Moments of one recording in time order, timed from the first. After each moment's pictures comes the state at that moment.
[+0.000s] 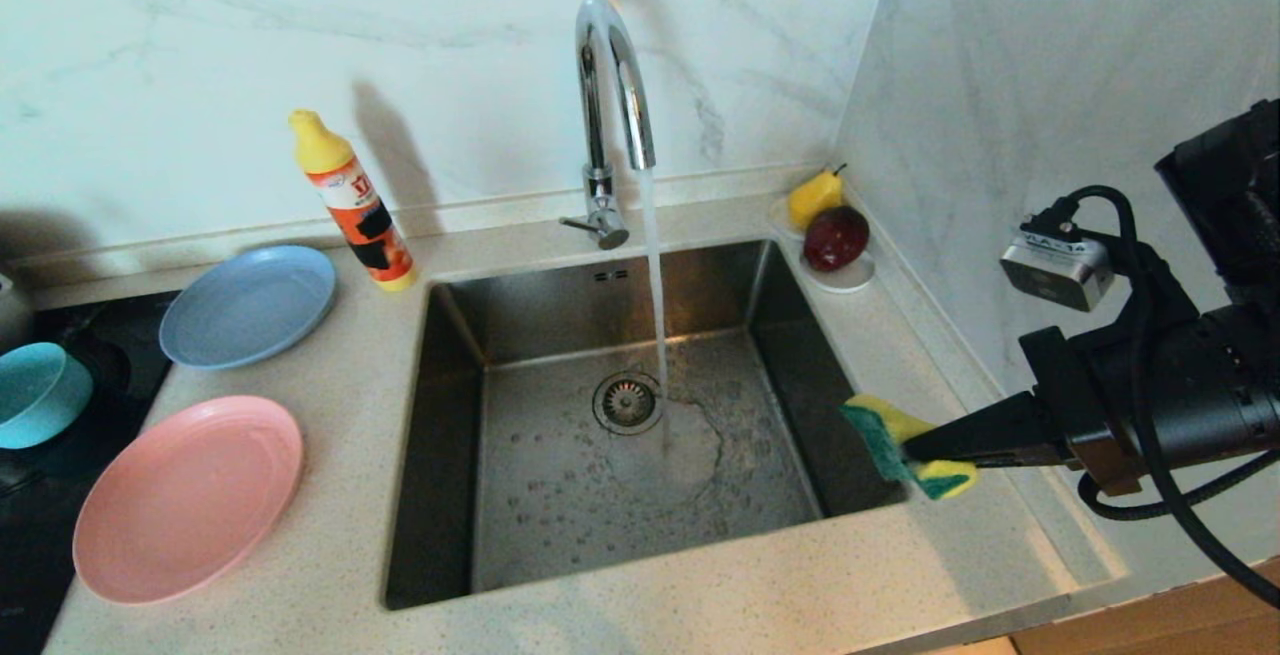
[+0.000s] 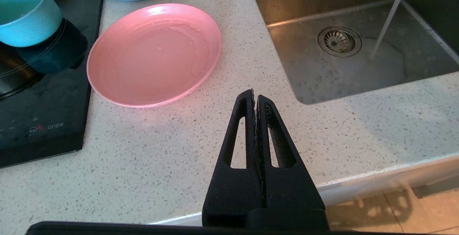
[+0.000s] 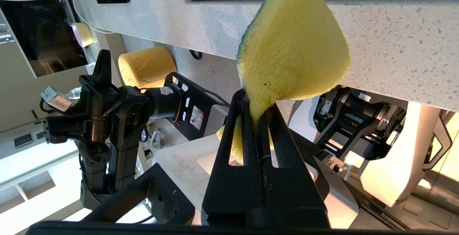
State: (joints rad) left arm 0.02 0.00 0.00 -0.02 -0.03 0.12; right arm 0.47 1.45 -1.29 0.56 0.54 0.54
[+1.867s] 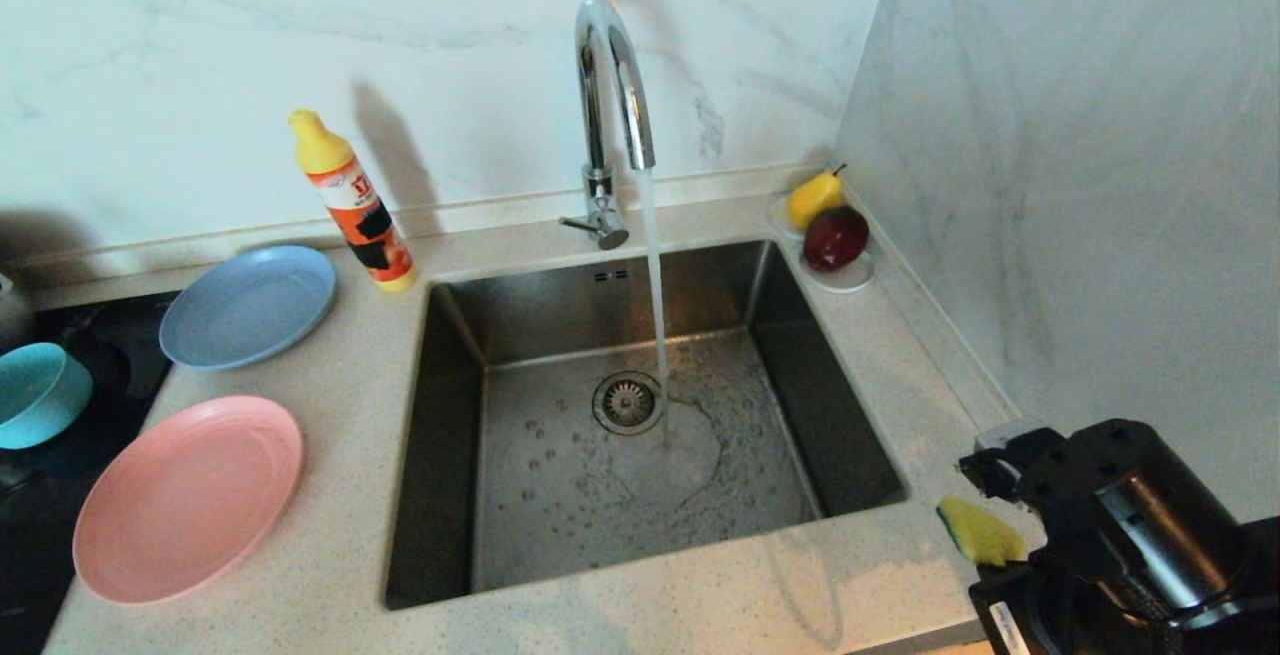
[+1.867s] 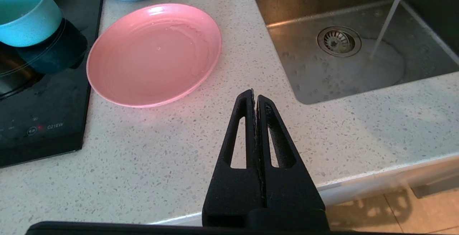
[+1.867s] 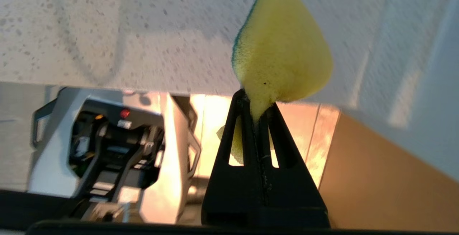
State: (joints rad) left arm 0.02 0.00 0.00 -0.02 -0.02 0.12; right arm 0.77 1.45 -0.72 0.17 -0.51 0.31
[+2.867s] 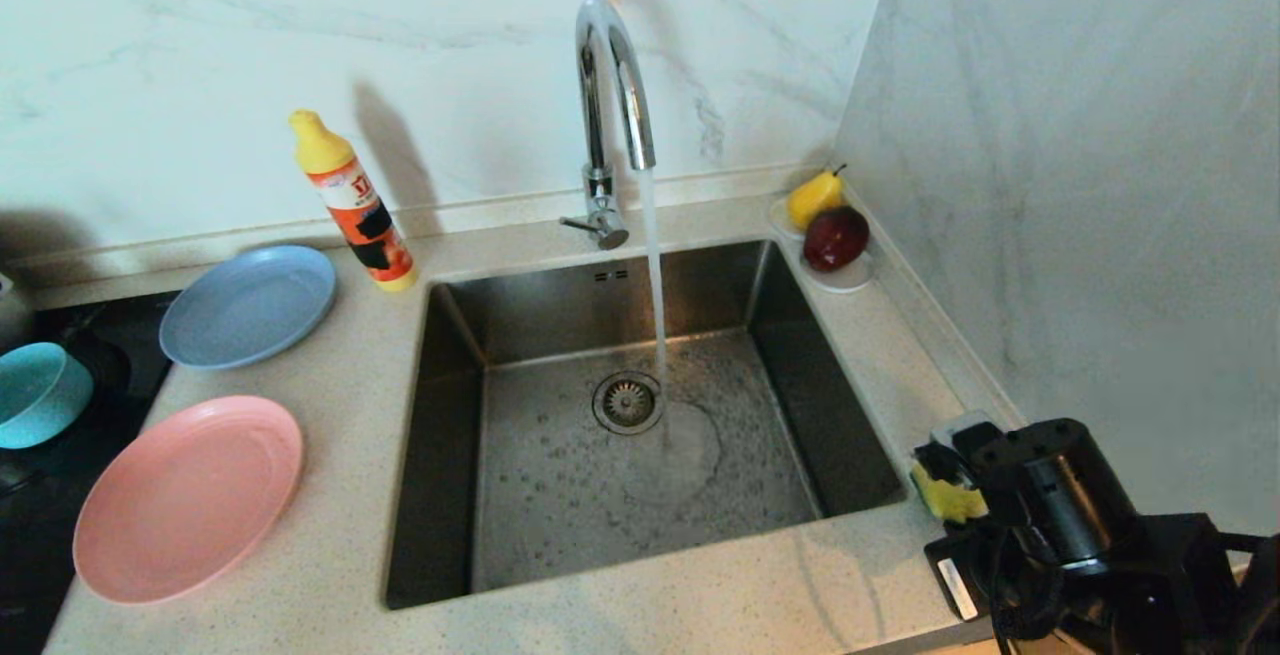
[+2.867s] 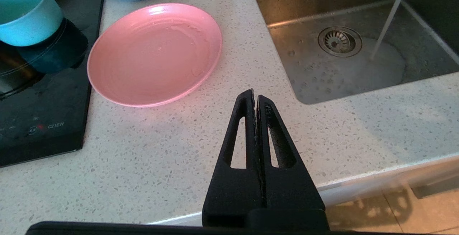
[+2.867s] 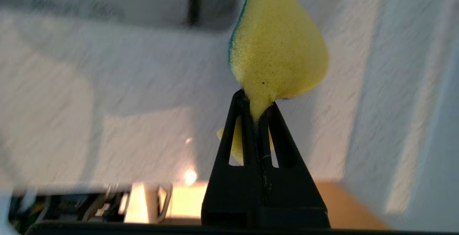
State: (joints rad) left arm 0.02 0.00 0.00 -0.02 -0.02 0.12; right arm 0.60 1.64 -0.56 -0.33 -0.52 0.08
